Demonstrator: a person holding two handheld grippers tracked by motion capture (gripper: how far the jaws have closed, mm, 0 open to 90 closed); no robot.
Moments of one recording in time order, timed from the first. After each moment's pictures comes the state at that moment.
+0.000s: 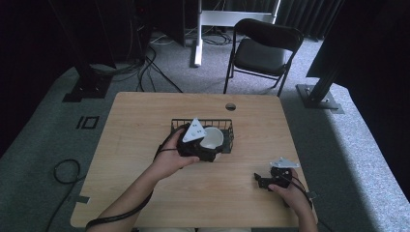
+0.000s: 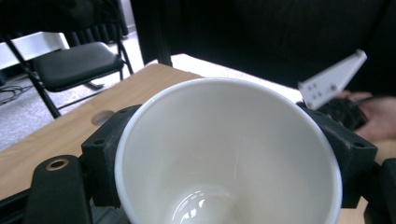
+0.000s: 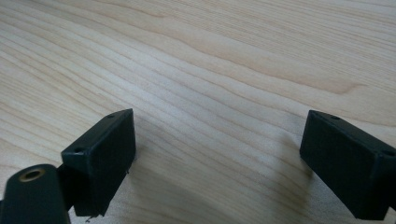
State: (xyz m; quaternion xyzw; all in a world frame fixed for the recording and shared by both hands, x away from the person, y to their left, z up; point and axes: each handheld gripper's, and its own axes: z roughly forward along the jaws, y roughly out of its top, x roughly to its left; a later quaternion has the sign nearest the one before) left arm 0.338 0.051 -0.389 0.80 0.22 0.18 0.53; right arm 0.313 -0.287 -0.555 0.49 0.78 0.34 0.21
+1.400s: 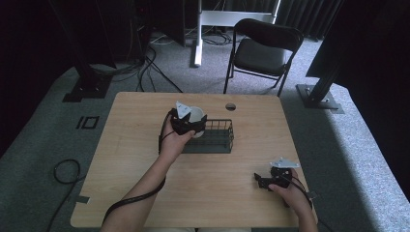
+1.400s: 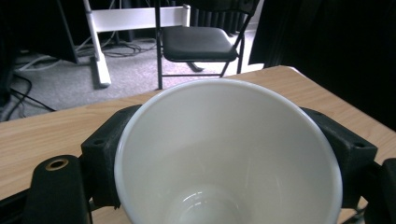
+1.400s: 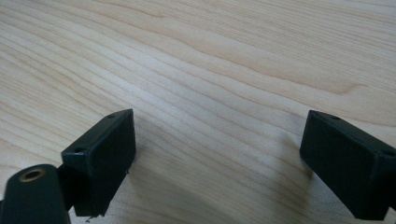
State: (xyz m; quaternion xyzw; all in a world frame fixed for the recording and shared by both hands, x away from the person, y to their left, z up) left arm 0.424 0.069 -0.439 0.70 0.44 0.27 0.48; right arm 0.312 -0.287 -0.555 0.49 0.78 0.34 0.21
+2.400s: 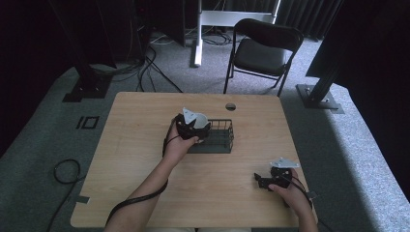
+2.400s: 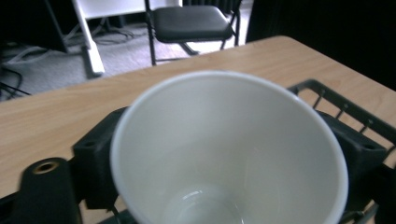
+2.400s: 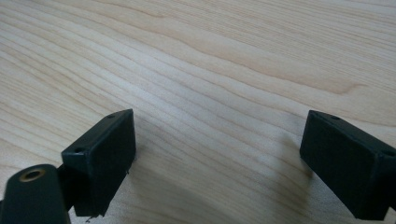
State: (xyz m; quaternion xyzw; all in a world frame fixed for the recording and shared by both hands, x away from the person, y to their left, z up) left arm 0.429 0.058 -0.468 0.74 0.42 0.26 0.45; right arm 0.312 -0.287 -0.555 0.49 0.78 0.34 0.21
